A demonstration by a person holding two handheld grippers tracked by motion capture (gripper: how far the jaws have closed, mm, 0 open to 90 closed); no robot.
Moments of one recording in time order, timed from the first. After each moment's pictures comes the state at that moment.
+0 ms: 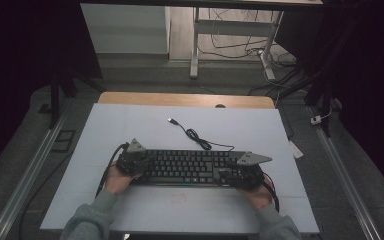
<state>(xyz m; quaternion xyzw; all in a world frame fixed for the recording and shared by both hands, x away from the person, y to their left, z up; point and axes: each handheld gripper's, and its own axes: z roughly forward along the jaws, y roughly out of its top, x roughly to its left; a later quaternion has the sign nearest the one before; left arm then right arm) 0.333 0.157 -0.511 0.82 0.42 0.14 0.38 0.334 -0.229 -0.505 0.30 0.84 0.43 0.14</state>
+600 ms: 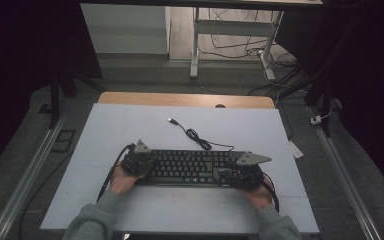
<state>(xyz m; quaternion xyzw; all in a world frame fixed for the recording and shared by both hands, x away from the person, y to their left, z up) 0.337 0.147 -0.519 0.83 0.41 0.14 0.36 0.334 -0.228 -0.506 0.30 0.84 0.43 0.14</state>
